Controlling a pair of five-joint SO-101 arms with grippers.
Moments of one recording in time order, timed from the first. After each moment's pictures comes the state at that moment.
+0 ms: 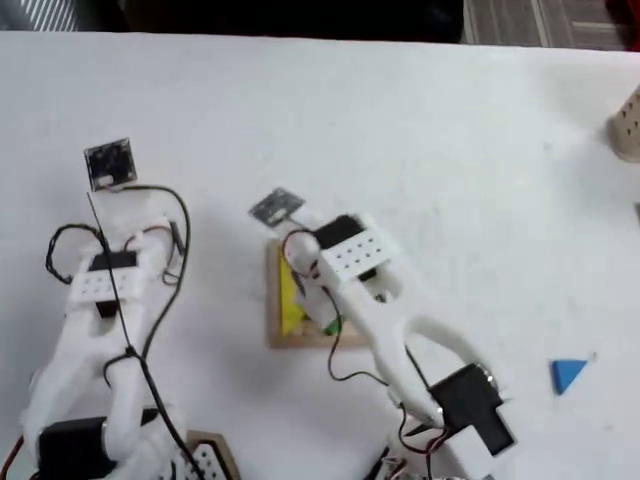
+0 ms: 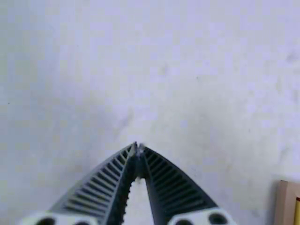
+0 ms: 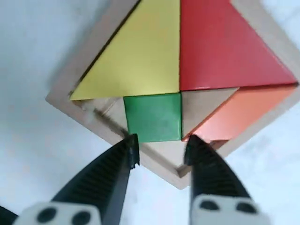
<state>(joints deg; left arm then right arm) -12.7 -21.1 57.1 28.1 9.9 -33.1 -3.6 27.4 74.3 15.9</state>
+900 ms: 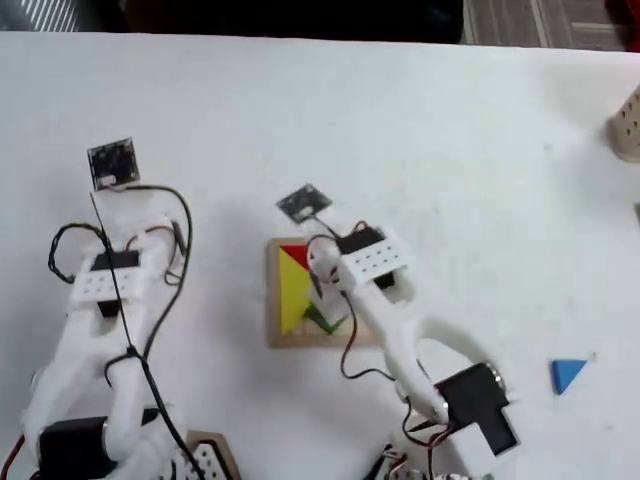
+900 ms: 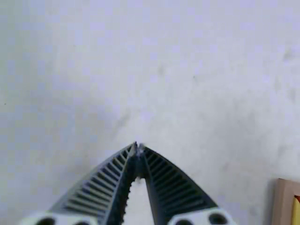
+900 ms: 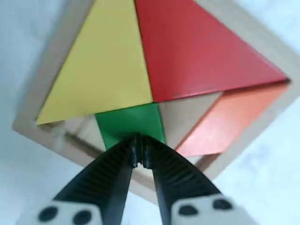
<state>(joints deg) -12.2 -21.1 57.1 28.1 9.9 -28.7 -3.7 37.2 60.4 14.2</state>
